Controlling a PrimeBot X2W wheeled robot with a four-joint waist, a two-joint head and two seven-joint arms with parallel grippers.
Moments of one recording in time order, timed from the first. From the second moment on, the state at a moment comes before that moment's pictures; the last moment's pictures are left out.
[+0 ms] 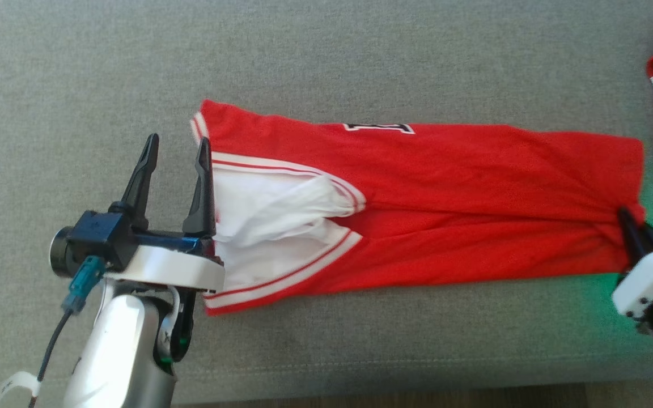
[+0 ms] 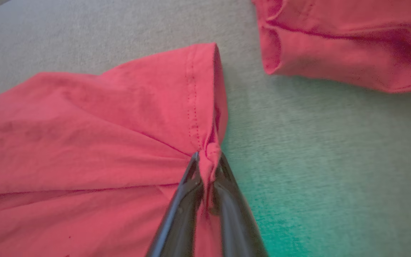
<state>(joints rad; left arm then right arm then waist) -0.23 0.10 -0.24 0.10 -0.22 0.06 -0.25 -0.08 -0.10 -0.24 -0.03 0.32 0.13 0.56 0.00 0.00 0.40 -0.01</state>
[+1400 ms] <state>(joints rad) -0.15 0.06 -0.25 0.13 -0.22 0.02 -0.25 -0.24 -0.07 0.44 0.01 0.75 0.13 0.45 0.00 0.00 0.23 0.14</state>
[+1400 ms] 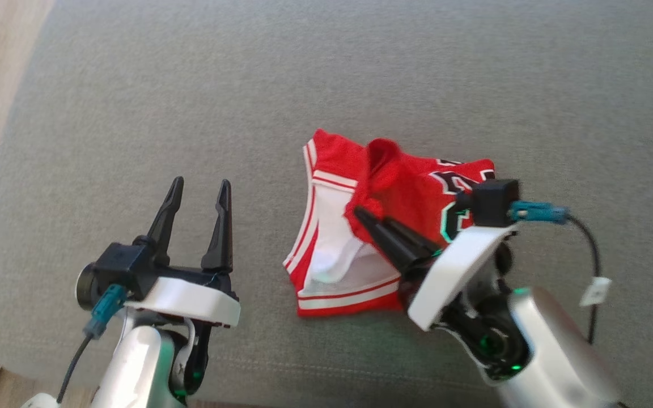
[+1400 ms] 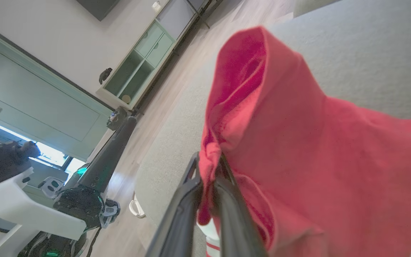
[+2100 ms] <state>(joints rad) -0.16 0.05 -0.23 0.13 -0.21 0.03 -0.25 -0.42 -0.18 0.59 0.07 0.86 0.13 0.05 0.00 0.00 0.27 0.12</state>
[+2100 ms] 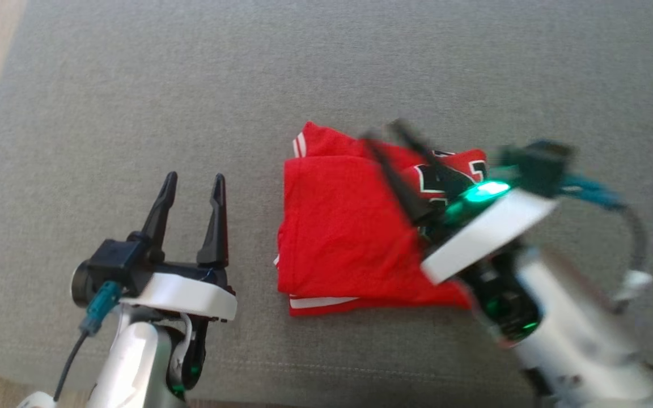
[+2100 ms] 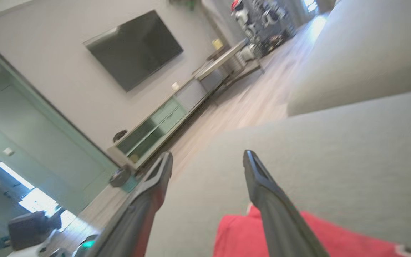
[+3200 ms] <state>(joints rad) -0.05 0.10 -0.15 0.16 -0.20 0.04 -0.25 0.01 -0.23 0.02 -0.07 0.34 0.13 -0.07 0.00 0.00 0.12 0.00</state>
